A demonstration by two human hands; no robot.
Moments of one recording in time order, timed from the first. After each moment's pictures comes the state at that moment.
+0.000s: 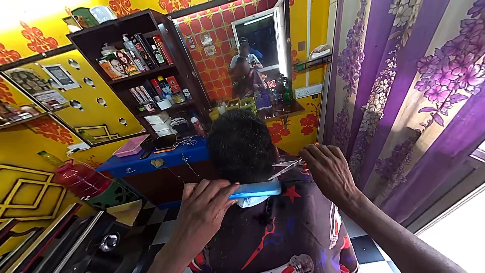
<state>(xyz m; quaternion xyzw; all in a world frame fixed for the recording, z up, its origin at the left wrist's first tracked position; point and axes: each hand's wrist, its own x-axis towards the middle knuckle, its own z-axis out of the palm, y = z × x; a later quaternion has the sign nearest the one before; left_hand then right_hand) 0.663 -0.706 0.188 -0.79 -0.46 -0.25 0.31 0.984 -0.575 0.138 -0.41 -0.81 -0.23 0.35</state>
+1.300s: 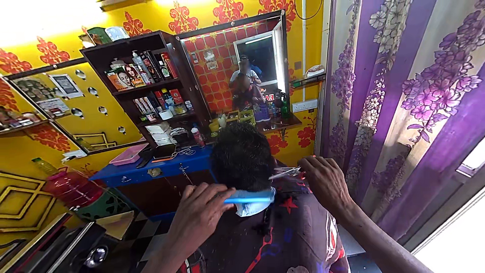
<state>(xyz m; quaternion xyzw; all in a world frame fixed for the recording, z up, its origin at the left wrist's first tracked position) 0.651 -0.697 0.201 -0.81 -0.44 -0.25 0.29 0.984 -0.574 0.144 -0.43 -0.79 -0.23 0.38</state>
